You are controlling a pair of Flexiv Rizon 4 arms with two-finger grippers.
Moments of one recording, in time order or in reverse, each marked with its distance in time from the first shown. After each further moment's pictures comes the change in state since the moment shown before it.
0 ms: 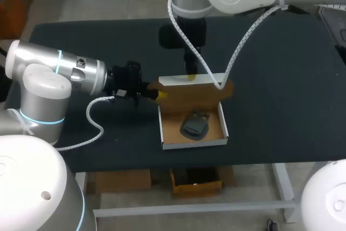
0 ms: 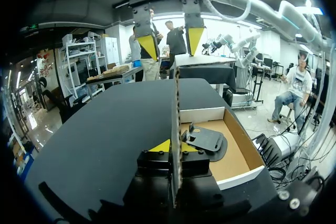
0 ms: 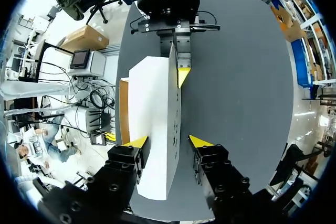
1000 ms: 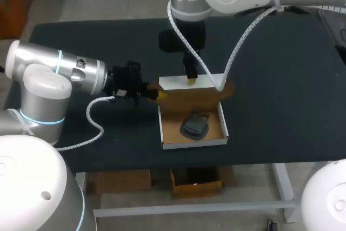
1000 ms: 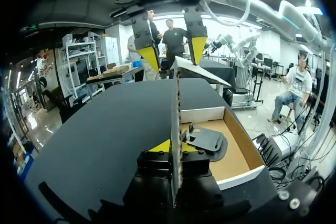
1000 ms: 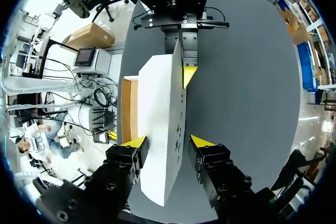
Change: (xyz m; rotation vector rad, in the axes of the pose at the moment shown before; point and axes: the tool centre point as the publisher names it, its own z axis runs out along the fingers) left arm 0.000 0.000 0.000 0.000 0.000 0.000; right arm 0.002 0.001 0.015 -0.001 0.047 -0.030
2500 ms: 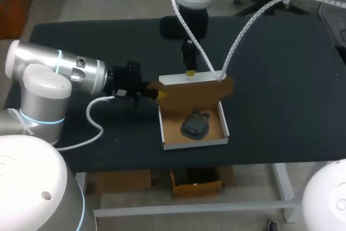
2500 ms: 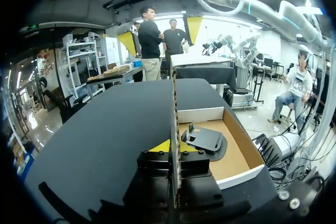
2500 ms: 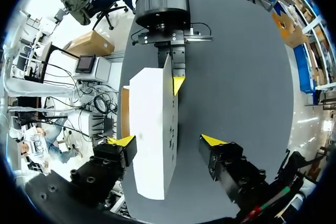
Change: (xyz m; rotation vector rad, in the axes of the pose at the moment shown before) left arm 0.000 -0.001 0.000 0.001 -0.001 0.000; right arm -0.011 0.004 -0.030 -0.075 -0.015 0.008
